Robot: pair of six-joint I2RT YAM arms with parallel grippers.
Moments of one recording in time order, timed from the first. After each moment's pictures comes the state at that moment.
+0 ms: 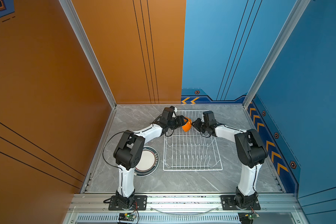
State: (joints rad) left arm -0.49 1.99 1.38 0.09 0.41 -0.83; right arm 0.33 1.97 1.24 0.02 -0.25 0.91
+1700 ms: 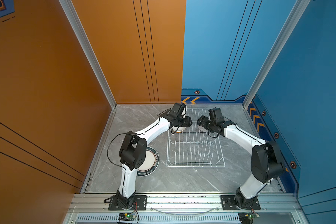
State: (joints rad) left arm -0.61 2.03 1.74 -0.49 0.21 -0.44; right arm 0.33 1.67 1.21 -0.30 -0.03 0.74
